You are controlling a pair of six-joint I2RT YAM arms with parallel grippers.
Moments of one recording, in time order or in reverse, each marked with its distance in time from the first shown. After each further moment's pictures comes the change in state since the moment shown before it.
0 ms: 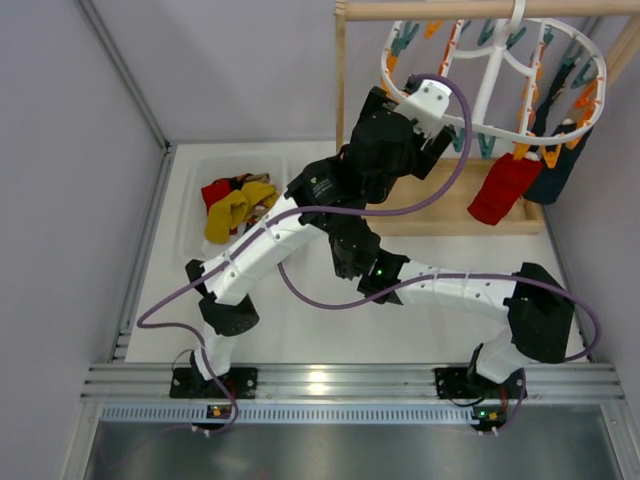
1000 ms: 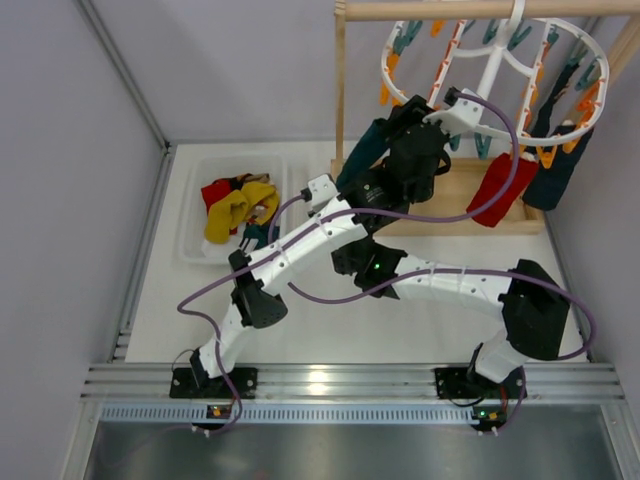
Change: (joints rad) left arm 0.007 0.222 0.003 0.418 -0.286 0.438; right arm -0.025 0.037 0.051 -0.137 -0.063 -0.047
